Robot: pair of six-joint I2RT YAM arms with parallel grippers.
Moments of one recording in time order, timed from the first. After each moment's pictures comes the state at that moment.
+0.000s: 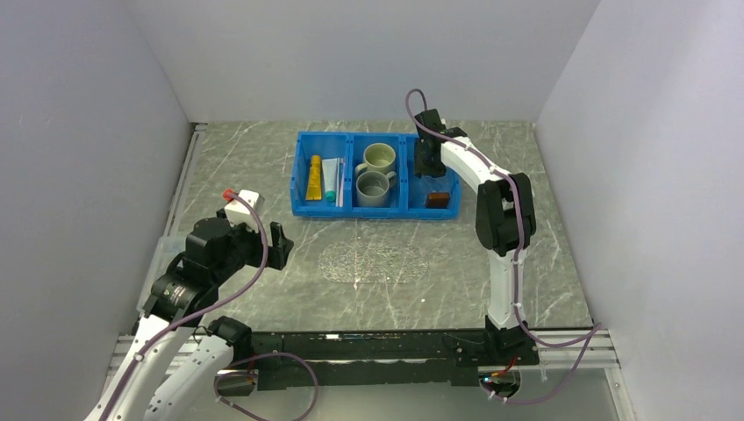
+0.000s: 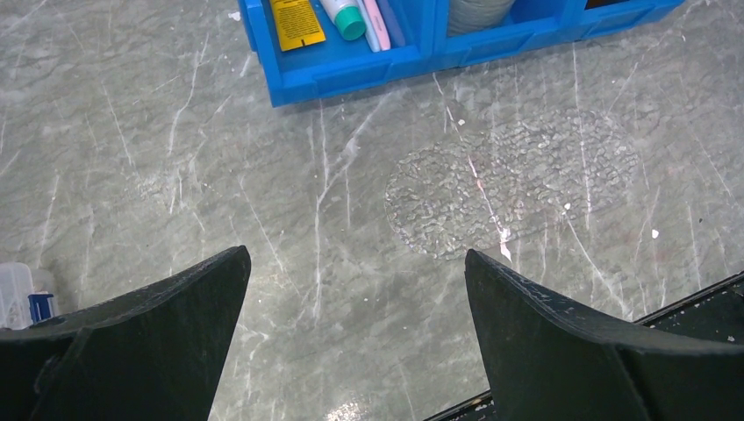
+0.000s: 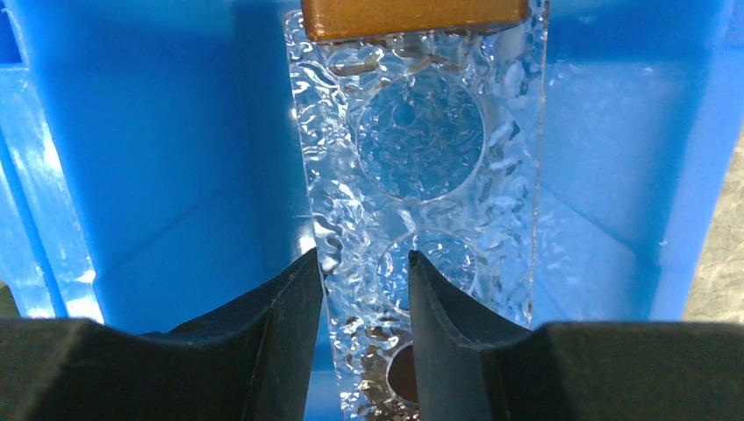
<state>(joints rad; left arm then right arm) -0.41 0.55 0.79 -0.70 0.02 -0.18 0.32 2.14 1.79 -0.70 0.20 0.33</state>
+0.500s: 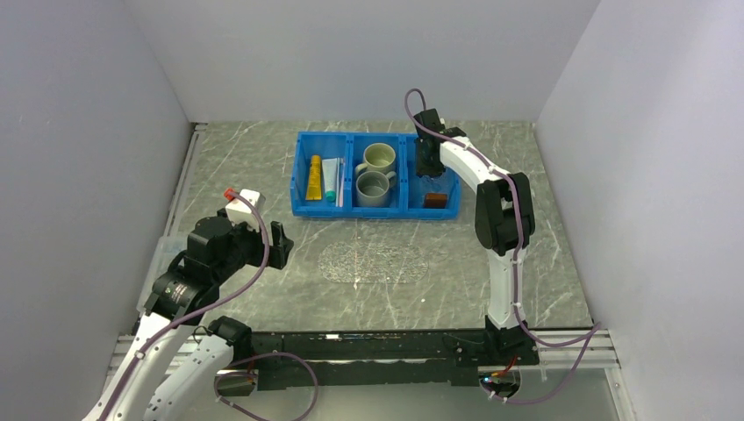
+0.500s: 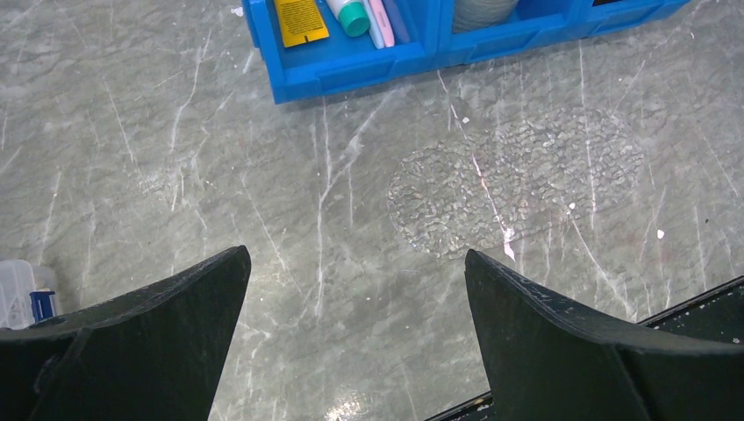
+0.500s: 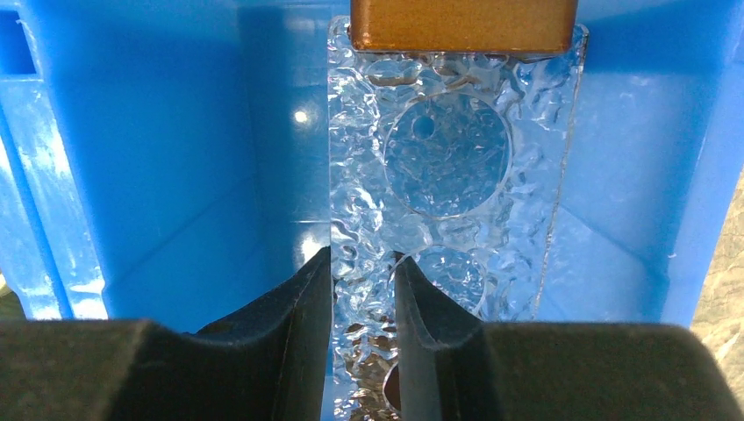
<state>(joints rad) -0.41 0.56 0.79 -0.70 0.01 -0.18 0.32 2.15 1.80 -0.69 0.20 0.32</state>
